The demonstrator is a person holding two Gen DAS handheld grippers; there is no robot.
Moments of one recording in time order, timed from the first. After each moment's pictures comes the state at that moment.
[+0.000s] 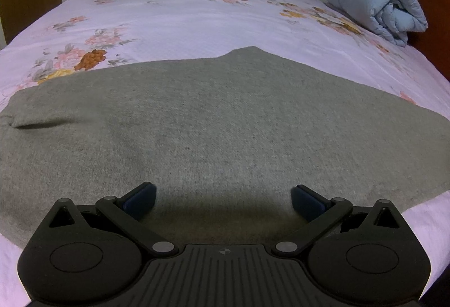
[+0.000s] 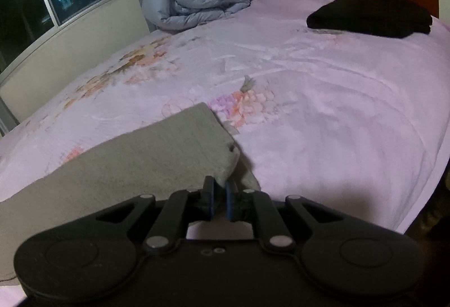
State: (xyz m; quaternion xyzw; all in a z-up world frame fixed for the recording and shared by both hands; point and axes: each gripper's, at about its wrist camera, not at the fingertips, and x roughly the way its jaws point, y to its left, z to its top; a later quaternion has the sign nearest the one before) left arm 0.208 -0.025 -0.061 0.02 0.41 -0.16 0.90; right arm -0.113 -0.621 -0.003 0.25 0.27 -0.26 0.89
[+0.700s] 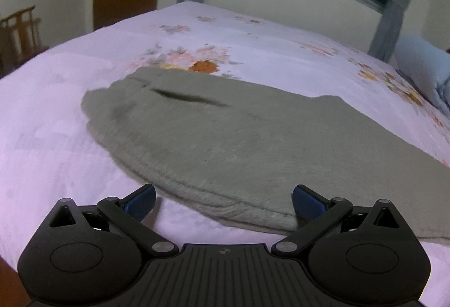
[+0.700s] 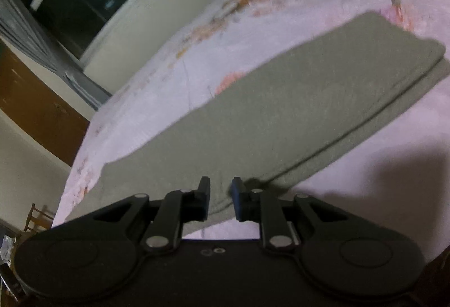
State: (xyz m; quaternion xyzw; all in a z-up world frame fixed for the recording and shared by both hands) left arm 0.138 0.042 -0.053 -0.08 0.35 0.02 0.93; right arm -0.062 -0.489 0.000 0.37 0.31 -0.05 0.87
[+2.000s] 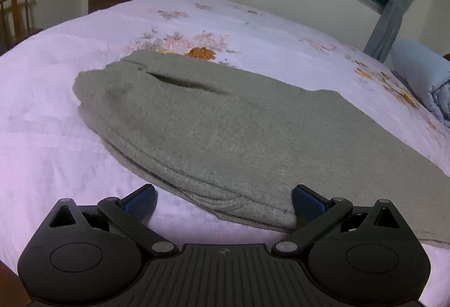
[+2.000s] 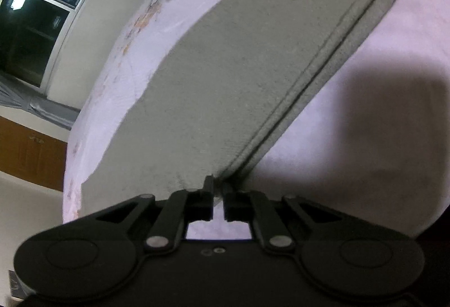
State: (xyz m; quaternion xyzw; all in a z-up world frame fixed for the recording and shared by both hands) left arm 0.146 0.049 -0.062 -0.10 0.36 0.00 0.93; right arm -0.072 -0.521 -0.025 0.49 0.33 -0.09 0.80
